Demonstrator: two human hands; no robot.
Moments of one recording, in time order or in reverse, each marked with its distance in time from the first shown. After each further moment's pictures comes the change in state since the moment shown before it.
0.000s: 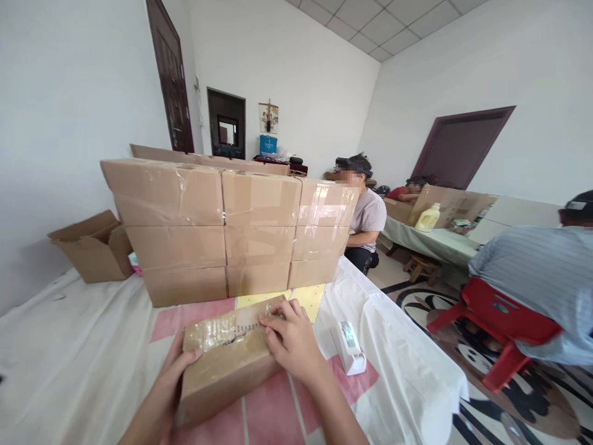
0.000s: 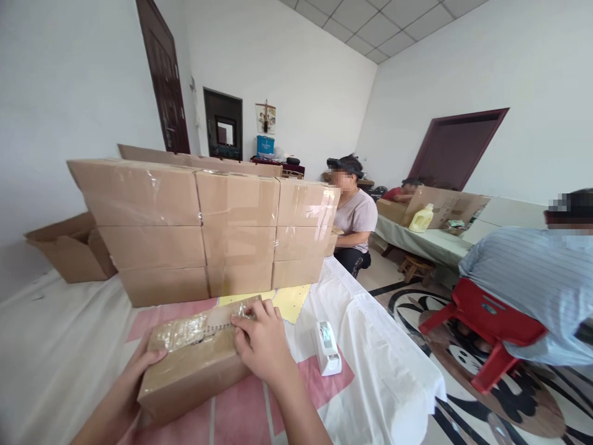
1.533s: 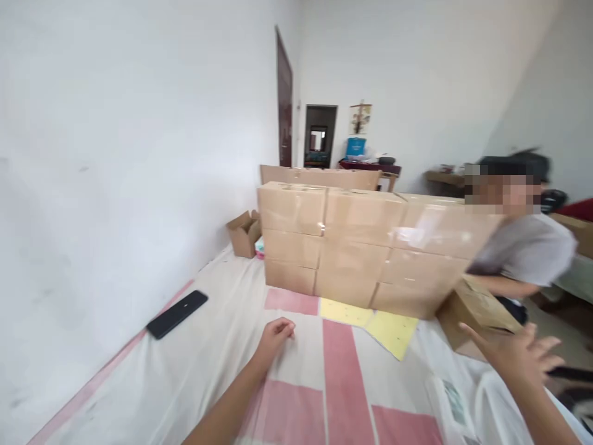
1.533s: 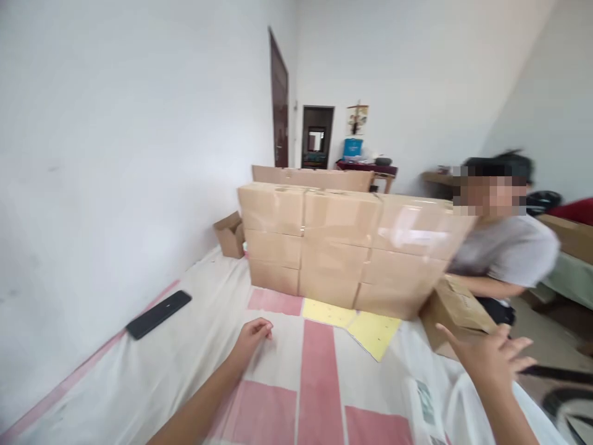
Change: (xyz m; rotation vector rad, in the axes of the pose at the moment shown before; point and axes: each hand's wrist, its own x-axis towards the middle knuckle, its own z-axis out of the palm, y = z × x) left_hand 0.046 -0.026 -0.043 0.193 0.114 0.348; right_hand 0.008 0.248 -0.100 -0.221 0.752 0.671
